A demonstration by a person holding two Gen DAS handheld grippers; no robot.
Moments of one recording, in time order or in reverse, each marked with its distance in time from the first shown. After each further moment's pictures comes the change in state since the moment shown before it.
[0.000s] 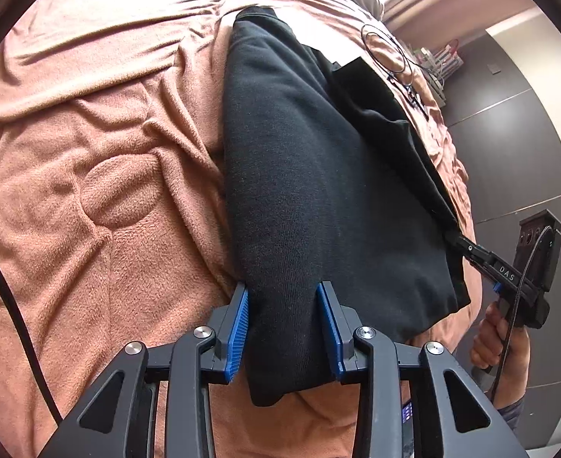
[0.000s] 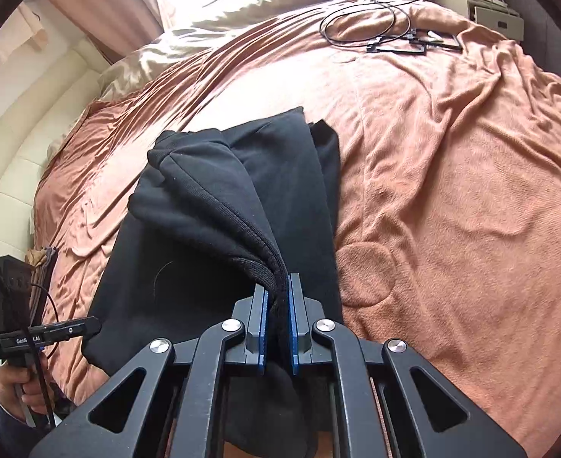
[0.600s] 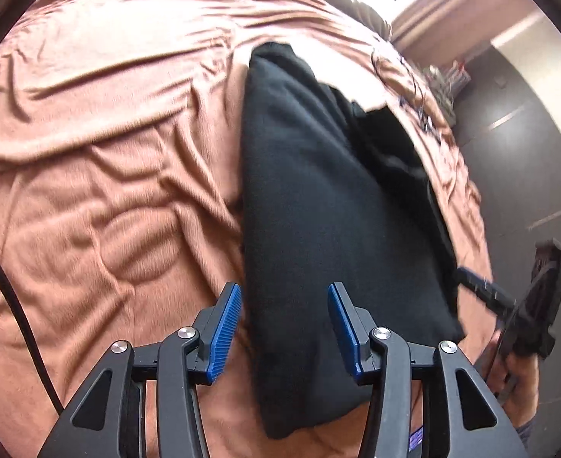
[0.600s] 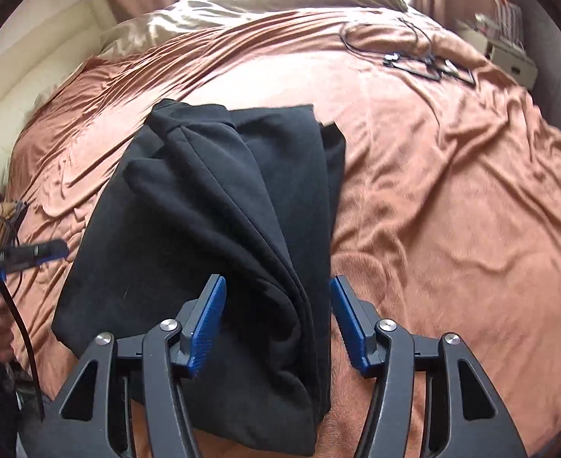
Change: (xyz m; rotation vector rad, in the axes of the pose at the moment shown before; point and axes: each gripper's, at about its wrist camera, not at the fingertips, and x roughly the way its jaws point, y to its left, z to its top) left arm -0.008 0.009 0.028 -0.022 -0.118 0.053; right arm 0.004 0.038 0.004 -0.197 0.037 -0.140
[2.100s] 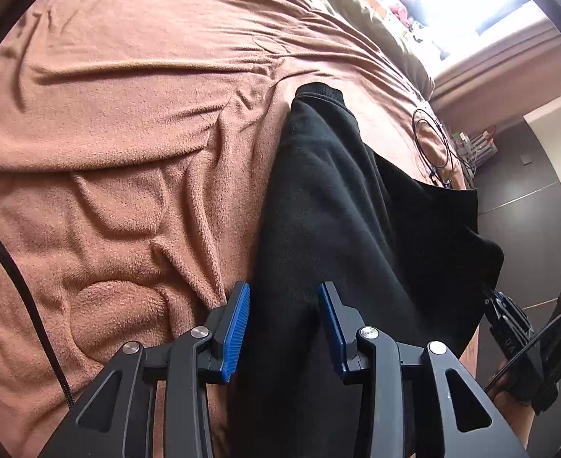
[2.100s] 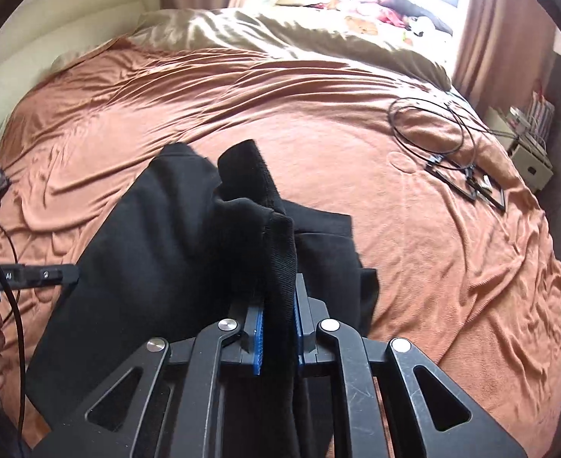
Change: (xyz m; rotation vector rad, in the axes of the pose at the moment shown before) left arm 0.033 0.012 0.038 -0.214 -0.105 -0.003; right arm 0.050 0.040 0.079 -0.223 -0.112 -0.087
